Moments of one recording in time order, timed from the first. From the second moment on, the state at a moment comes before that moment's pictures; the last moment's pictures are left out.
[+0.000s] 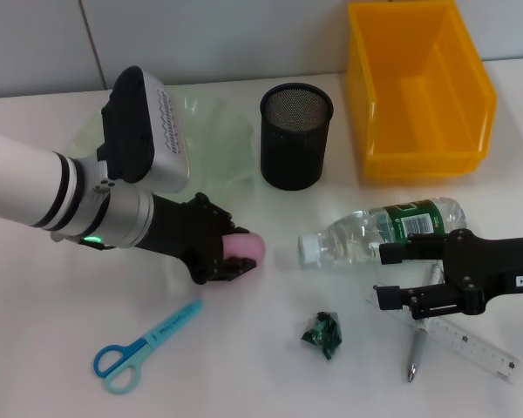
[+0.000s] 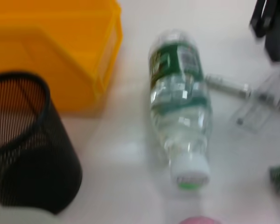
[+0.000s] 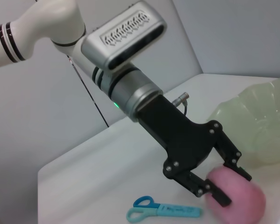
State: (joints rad) left arm -0.72 -2.07 1.46 0.83 2.09 1.17 -1.59; right arm 0.48 2.01 -0.56 -0.62 -2.16 -1.82 1.44
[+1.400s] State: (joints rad) left arm -0.64 -2.08 1.22 0.48 1.30 0.73 -1.20; right arm 0.48 2.00 -0.56 -0.62 -2.16 -1.82 1.44
